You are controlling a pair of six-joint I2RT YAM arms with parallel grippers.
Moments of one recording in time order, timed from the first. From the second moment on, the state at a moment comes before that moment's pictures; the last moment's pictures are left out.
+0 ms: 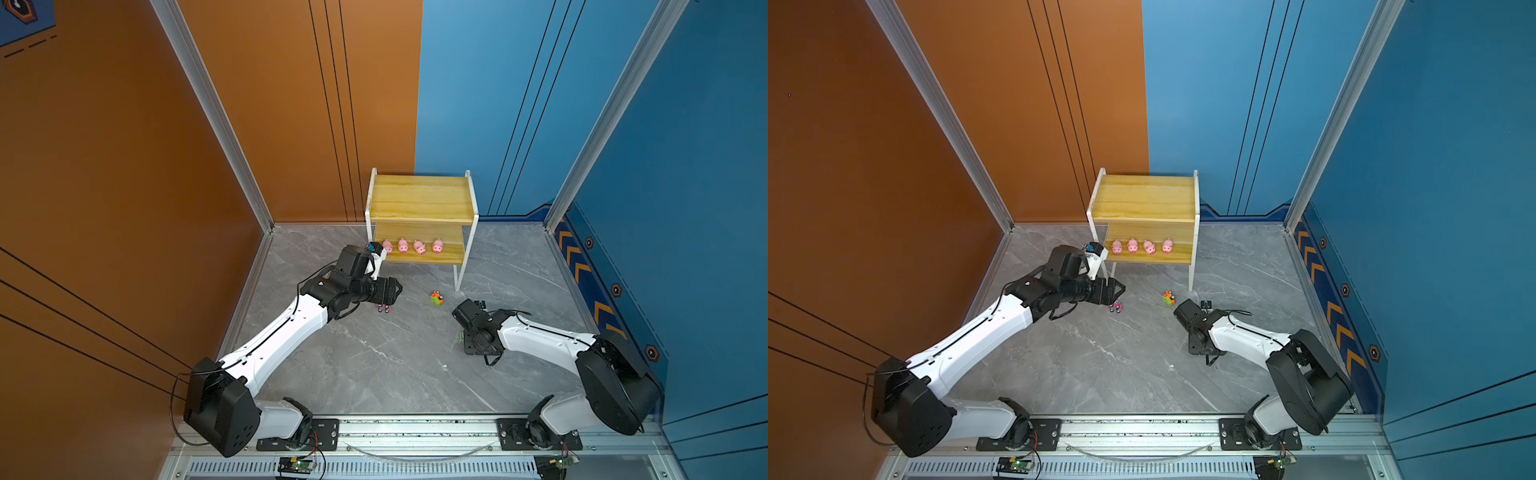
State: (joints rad) left arm -0.52 1.34 1.13 -0.52 0.20 -0.30; right arm 0.63 1.47 0.74 -0.69 0.30 0.68
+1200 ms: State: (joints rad) left arm -0.51 1.36 1.13 -0.52 0.21 -0.30; right arm 0.72 1.10 0.66 -0.57 0.49 0.77
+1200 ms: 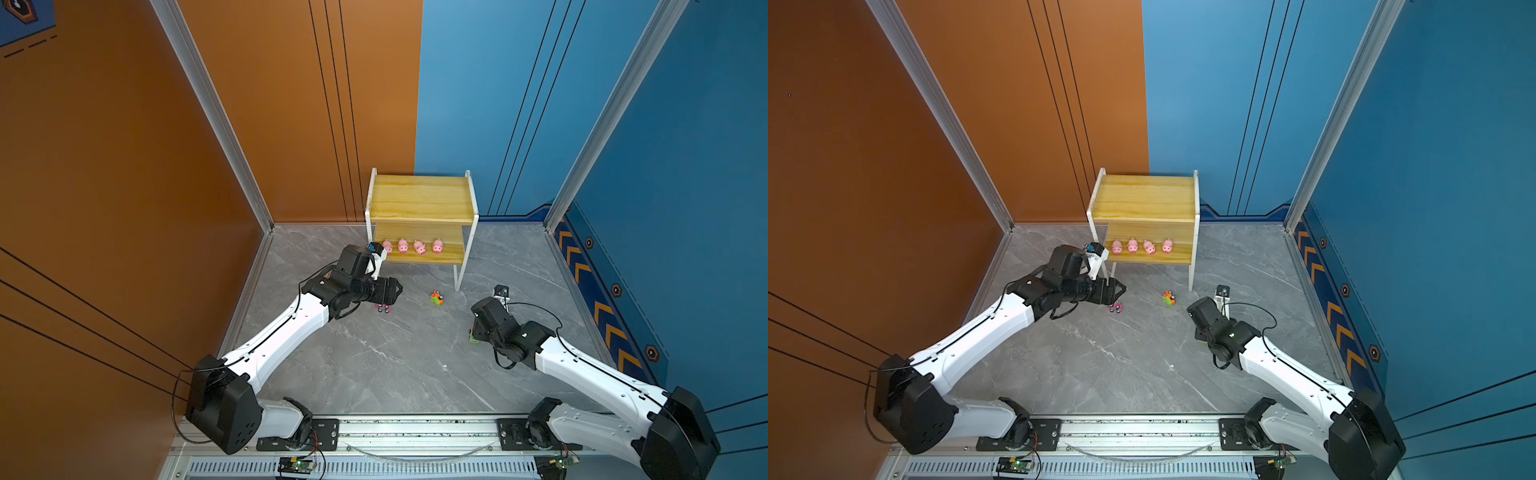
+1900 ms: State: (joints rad) left arm -0.53 1.36 1.13 -0.51 0.21 -0.30; right arm 0.73 1.28 0.52 -0.34 0.48 0.86
